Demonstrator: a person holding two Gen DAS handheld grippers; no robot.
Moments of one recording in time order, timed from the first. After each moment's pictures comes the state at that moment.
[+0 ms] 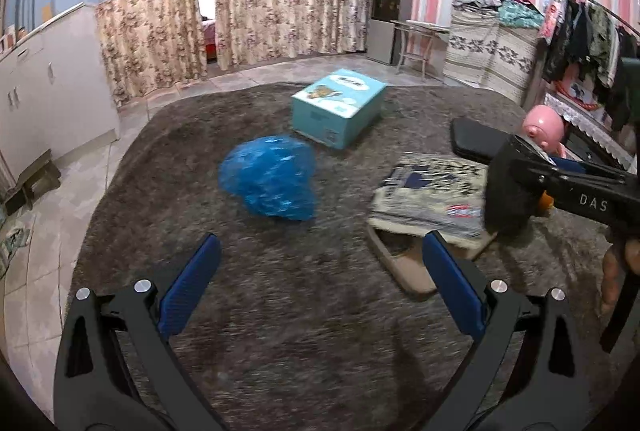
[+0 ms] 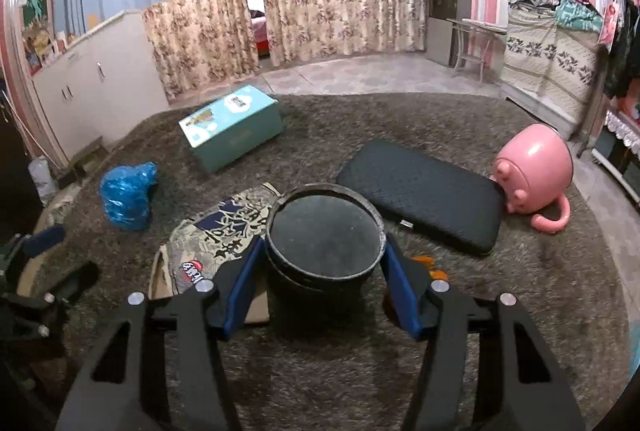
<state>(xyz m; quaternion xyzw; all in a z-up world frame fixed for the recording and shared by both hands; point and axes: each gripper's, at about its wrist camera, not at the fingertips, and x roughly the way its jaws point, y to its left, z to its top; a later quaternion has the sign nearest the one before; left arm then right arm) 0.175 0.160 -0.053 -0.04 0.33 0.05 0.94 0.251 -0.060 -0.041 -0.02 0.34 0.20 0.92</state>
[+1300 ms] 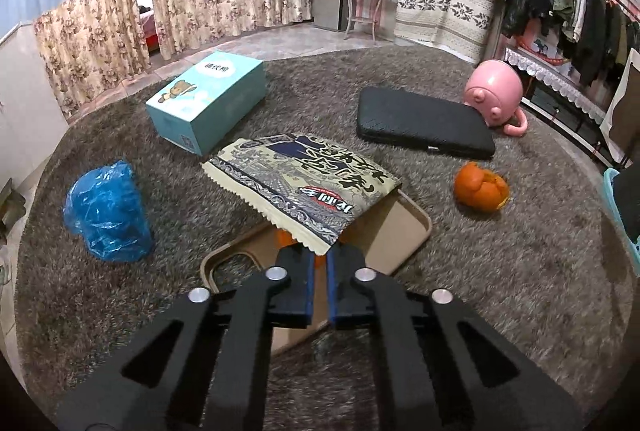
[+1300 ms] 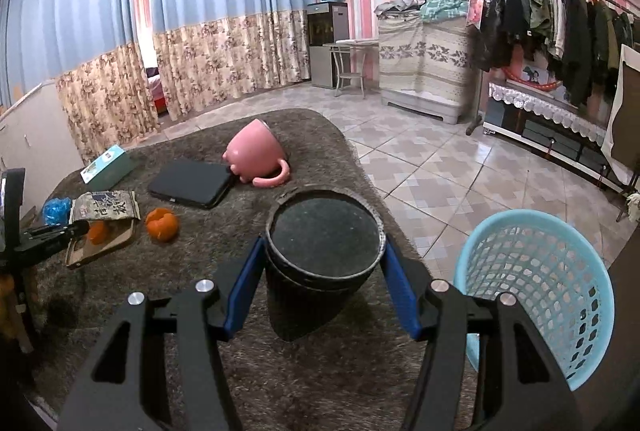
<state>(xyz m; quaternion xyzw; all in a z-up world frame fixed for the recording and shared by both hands) 0.237 0.070 -0.062 0.00 0.38 -0.02 0.92 0.163 -0.296 -0.018 0.04 0.29 0.01 0.96</state>
